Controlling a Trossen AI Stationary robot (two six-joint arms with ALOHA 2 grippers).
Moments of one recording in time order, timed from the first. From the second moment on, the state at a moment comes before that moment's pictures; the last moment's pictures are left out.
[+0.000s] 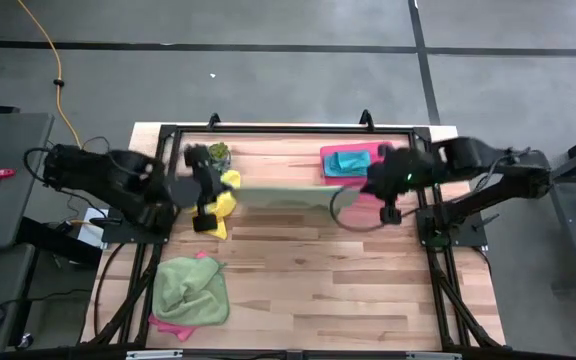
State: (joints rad) left arm -0.22 1.23 1.51 -1.19 -0.55 -0.24; right arm 0.11 1.20 1.50 -1.20 0.13 0.05
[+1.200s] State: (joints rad) left arm -0.71 1.97 1.51 -0.94 -0.22 -0.77; right arm 0.73 1.48 0.89 -0.26 0.04 1.11
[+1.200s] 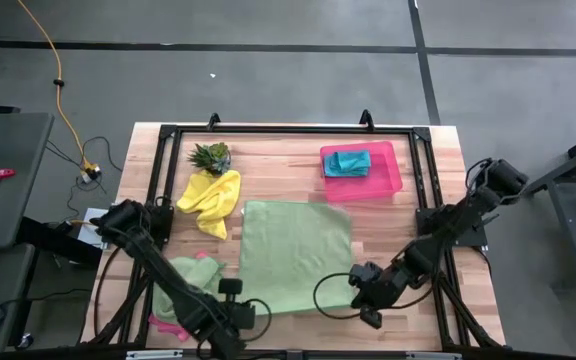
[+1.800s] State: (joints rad) left arm -0.73 1.97 1.51 -0.82 -0.05 -0.83; right arm 0.82 1.53 0.89 -0.04 -0.02 1.32
